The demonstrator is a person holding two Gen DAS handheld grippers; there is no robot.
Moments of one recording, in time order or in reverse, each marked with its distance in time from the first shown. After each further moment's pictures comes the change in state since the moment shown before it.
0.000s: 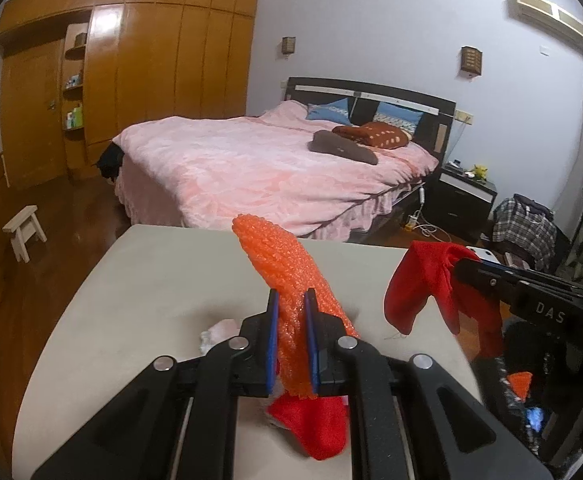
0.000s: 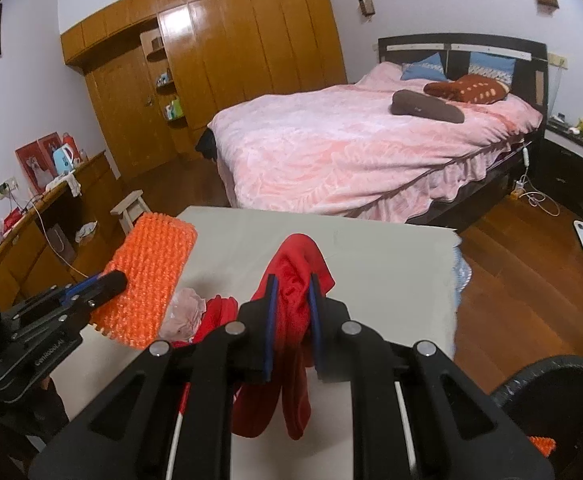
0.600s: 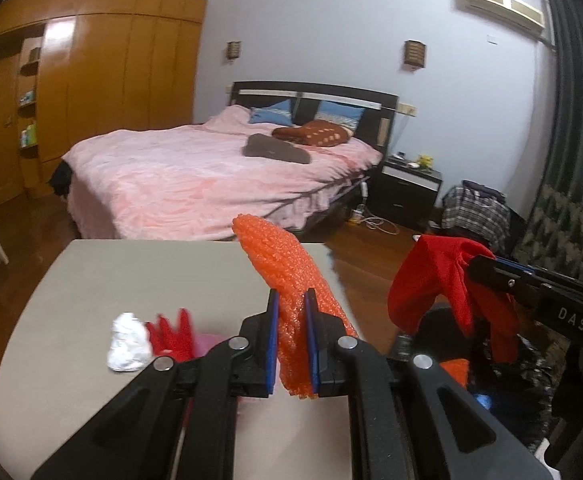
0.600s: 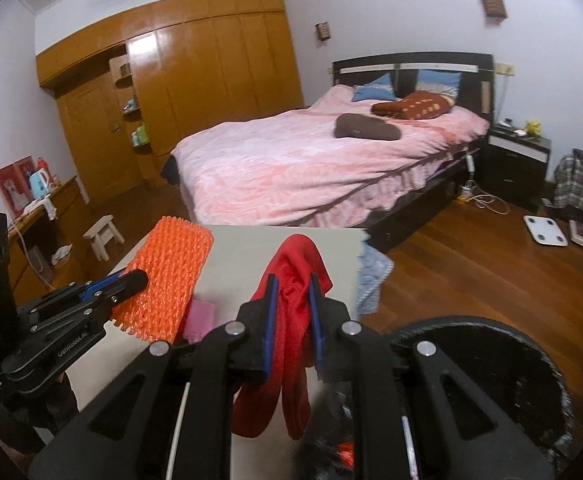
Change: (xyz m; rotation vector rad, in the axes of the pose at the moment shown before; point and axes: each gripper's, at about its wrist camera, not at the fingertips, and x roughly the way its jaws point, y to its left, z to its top) left arm -0.031 -0.105 -0.007 0.083 -0.004 -0.168; right arm -0.129 -0.048 -0.036 0.054 -0.086 -0.147
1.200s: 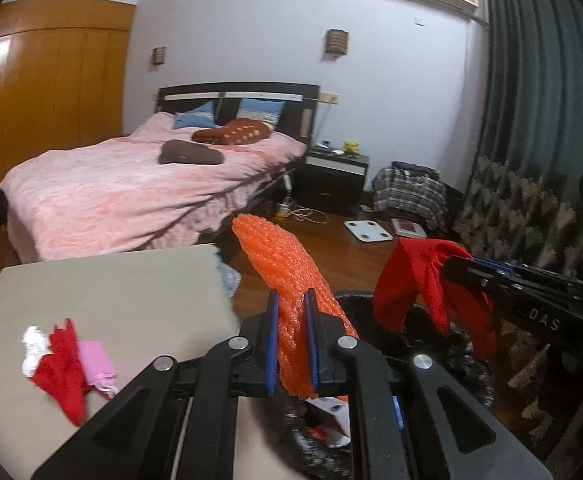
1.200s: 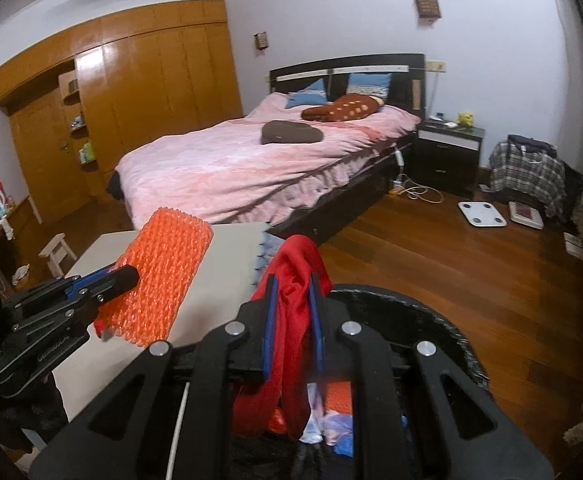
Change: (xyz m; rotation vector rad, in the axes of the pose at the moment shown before) left arm -0.002 -0.126 -0.012 0.128 0.010 -0.215; right arm -0.079 -0.090 -0.036 0.073 -0.028 -0.202
